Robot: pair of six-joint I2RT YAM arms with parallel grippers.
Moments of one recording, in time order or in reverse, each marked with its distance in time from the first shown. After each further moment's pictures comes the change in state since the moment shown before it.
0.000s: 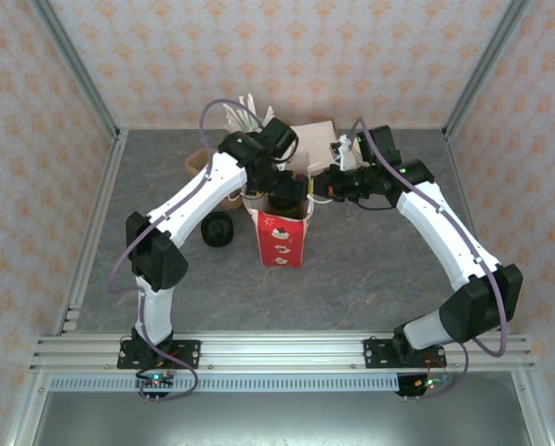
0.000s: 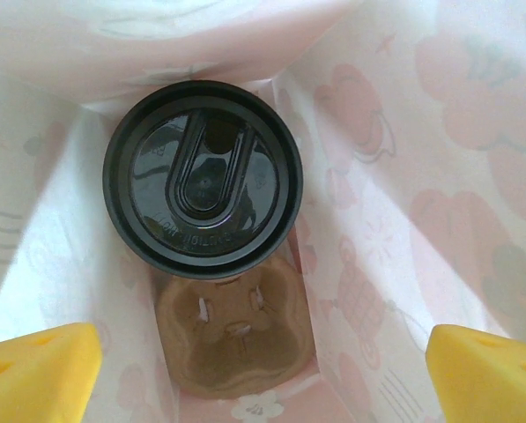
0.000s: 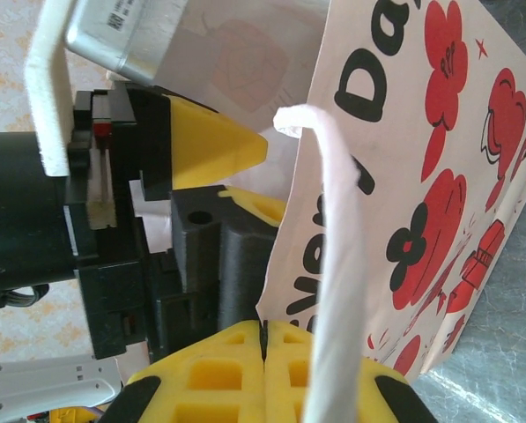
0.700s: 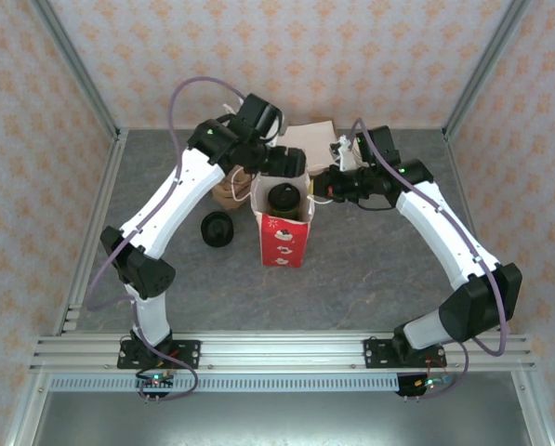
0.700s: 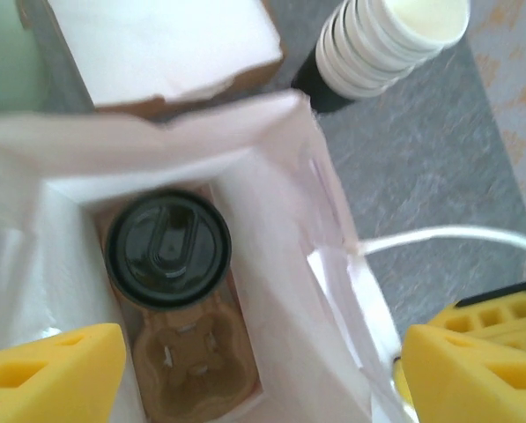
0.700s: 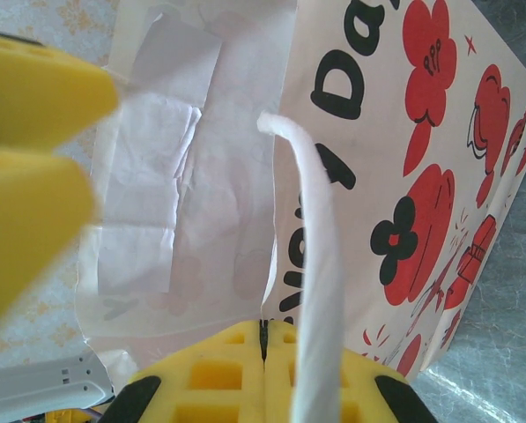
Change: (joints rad) left arm 0.038 -0.100 0.140 0.037 0.026 -0.001; right arm 0.000 0.004 0.000 -0.006 0.010 -0.007
